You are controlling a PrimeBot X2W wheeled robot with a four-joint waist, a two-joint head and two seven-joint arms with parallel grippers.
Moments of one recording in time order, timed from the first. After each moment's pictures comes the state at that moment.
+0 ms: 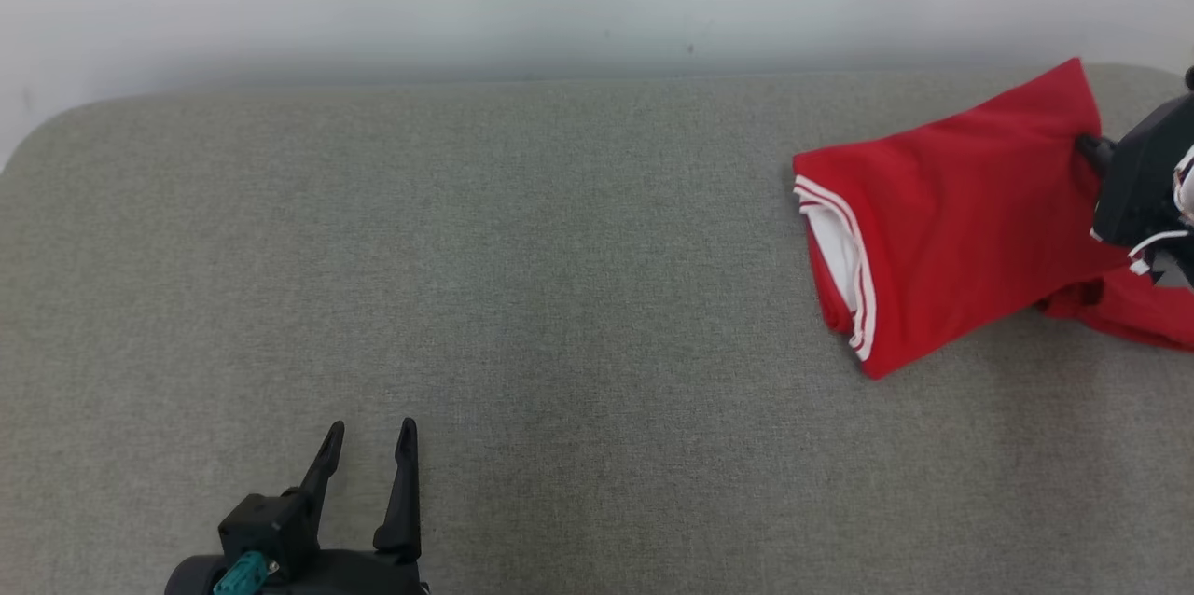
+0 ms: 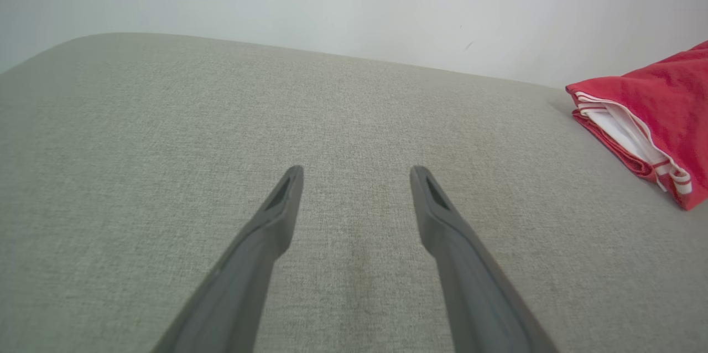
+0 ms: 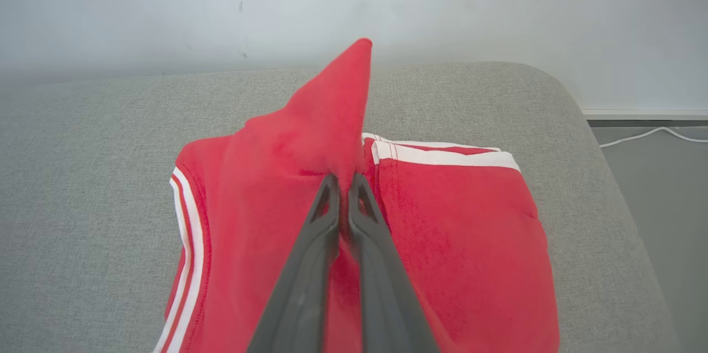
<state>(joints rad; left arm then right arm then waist) -0.09 0.10 -0.31 0.23 -0.26 0.09 -0.17 -1.04 -0.51 0.78 1.03 1.04 0.10 0.29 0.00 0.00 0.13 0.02</state>
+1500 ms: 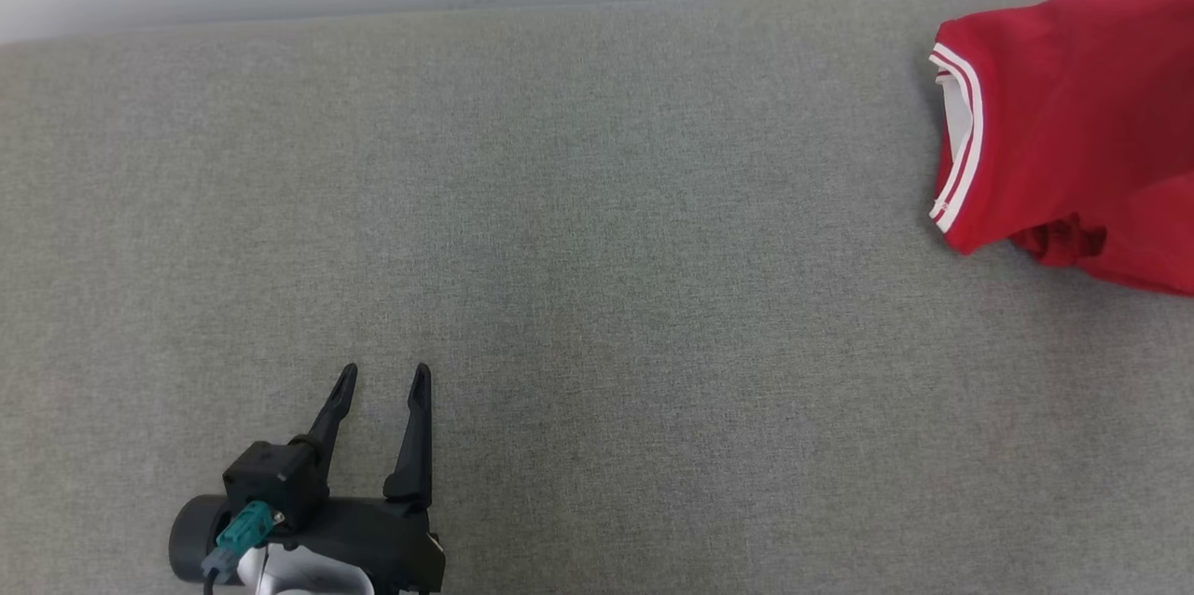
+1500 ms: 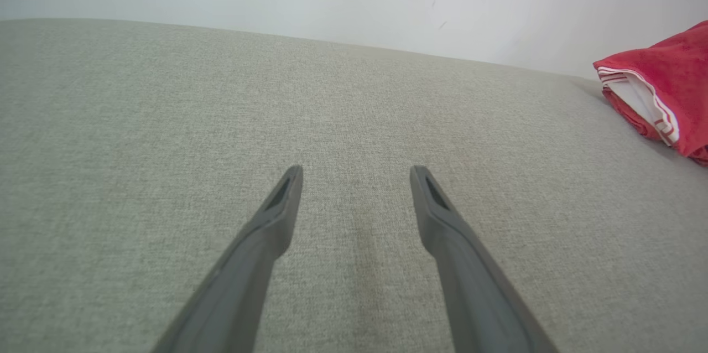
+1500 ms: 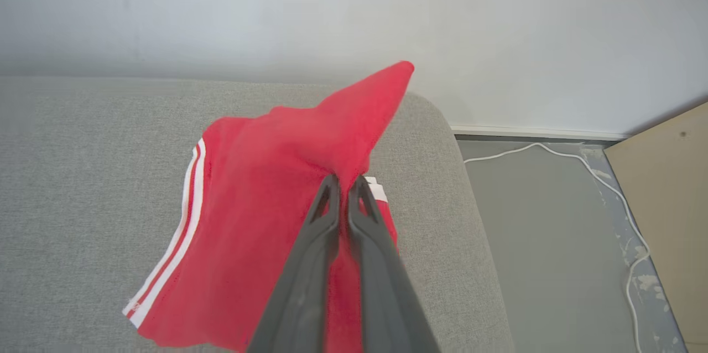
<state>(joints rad) -0.17 0.10 -0.33 0.22 -0.25 0.08 -0.16 -1.26 -0.62 0.83 1.04 0.93 0.10 0.36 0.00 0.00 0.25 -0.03</state>
